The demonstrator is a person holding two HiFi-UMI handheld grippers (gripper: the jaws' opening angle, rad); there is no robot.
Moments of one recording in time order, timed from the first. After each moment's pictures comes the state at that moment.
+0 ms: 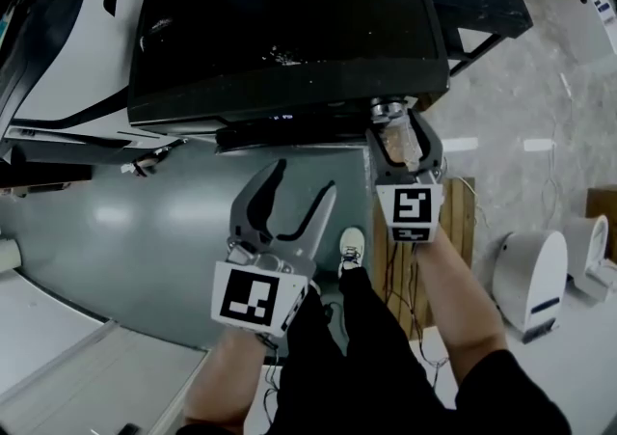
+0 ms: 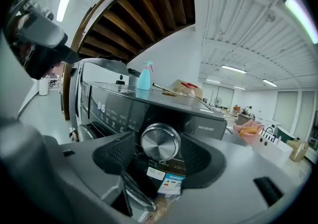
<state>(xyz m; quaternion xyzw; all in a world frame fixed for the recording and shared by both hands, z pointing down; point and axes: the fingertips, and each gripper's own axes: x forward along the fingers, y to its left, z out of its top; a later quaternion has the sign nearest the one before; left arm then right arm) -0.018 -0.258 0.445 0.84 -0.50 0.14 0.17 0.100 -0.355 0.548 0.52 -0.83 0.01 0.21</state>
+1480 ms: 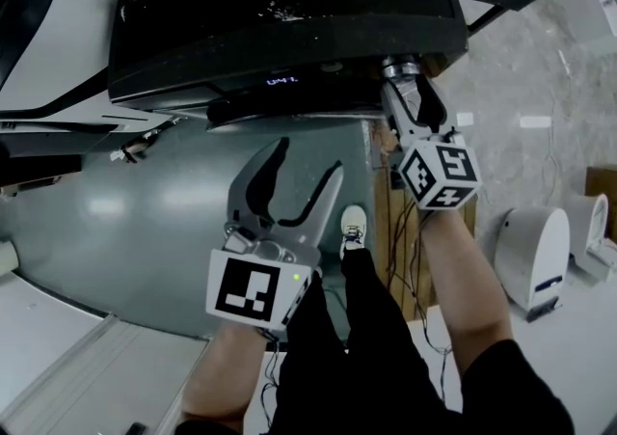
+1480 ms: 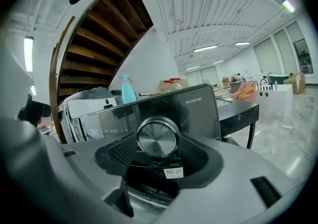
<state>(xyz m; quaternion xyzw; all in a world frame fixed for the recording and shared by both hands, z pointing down) -0.029 -0.242 0.479 0.85 -0.48 0.12 0.18 0.111 -0.362 0.573 0.55 -0.81 0.19 0.04</state>
